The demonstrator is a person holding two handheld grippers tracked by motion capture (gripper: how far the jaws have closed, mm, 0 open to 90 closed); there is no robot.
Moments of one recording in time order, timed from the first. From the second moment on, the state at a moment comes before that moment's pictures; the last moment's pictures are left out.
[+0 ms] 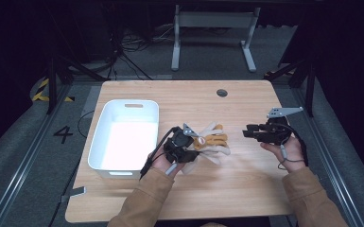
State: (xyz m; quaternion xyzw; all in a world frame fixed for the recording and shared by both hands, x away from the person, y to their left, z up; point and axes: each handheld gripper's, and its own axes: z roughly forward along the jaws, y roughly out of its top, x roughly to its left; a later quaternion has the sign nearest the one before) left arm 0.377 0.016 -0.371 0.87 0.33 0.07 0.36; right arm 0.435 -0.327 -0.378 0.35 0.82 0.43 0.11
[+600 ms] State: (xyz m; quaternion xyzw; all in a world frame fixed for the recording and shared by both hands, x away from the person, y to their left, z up) left arm 0.395 0.028 -0.365 0.87 0.37 0.06 0.32; right arm 0.438 -0.324 -0.378 0.34 0.83 0.44 0.10
